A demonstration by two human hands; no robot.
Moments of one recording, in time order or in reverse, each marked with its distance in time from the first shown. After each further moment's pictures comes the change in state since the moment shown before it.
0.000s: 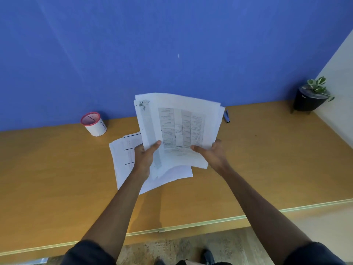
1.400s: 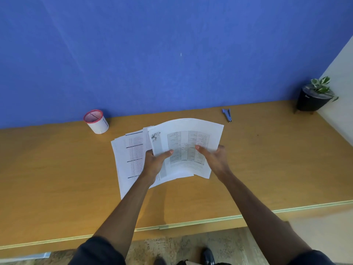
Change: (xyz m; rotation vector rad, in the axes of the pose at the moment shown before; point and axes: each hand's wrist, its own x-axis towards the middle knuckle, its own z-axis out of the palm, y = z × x) left_hand -0.014 -0.023 0.009 0.145 -0.075 -0.011; right_hand -0.013 0.015 -0.001 0.057 0.053 0.050
